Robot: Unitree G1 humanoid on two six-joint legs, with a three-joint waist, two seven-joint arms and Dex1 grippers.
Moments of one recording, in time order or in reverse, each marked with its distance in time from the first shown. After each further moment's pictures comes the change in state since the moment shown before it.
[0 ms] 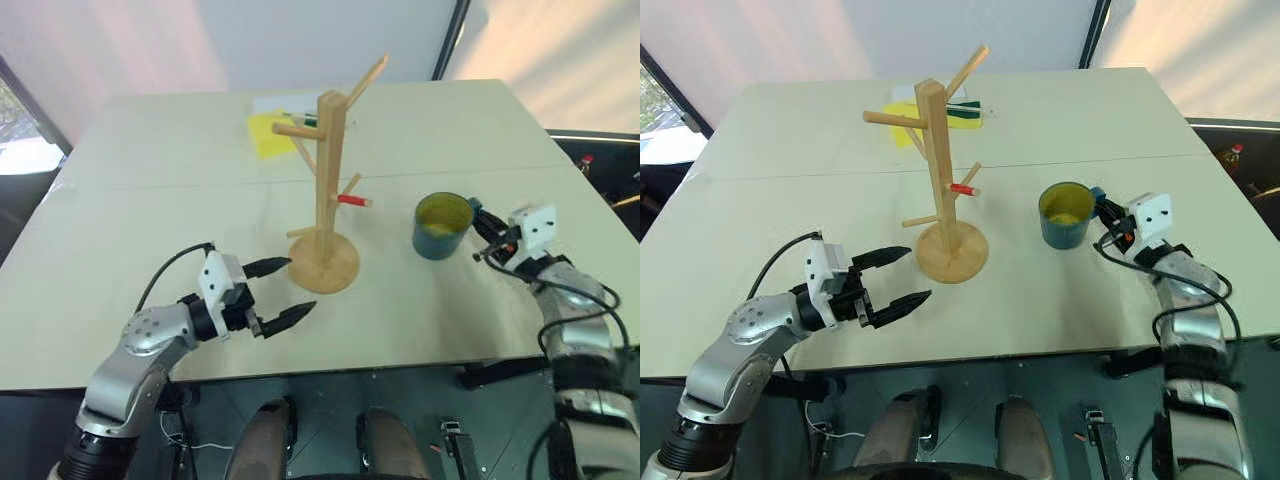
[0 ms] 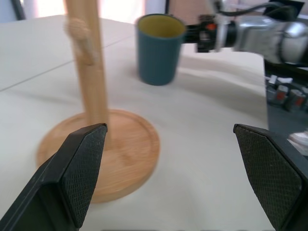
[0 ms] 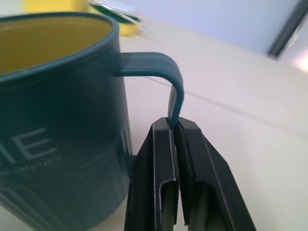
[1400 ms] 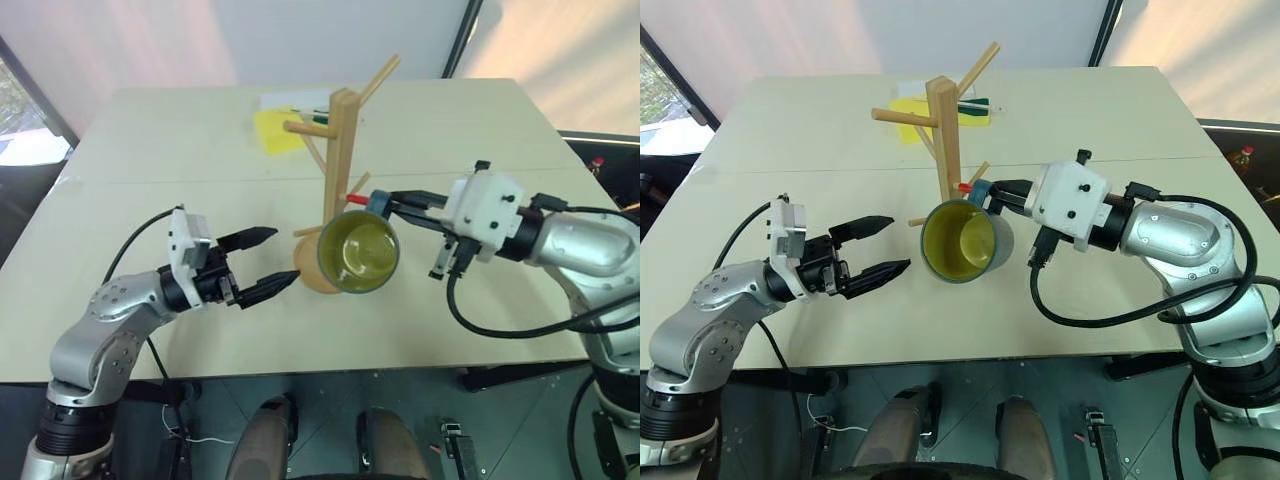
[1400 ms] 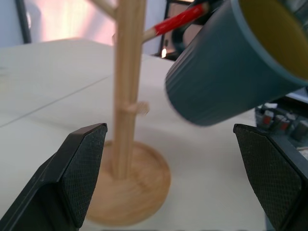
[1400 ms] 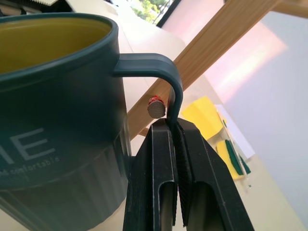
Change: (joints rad) left arm -0.149 0.058 0.109 -0.038 -0.224 0.180 -0.066; right arm -0.186 -0.208 0.222 -0.819 0.068 0.541 0.122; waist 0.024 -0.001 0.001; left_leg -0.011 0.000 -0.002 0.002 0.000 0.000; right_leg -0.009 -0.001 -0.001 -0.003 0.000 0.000
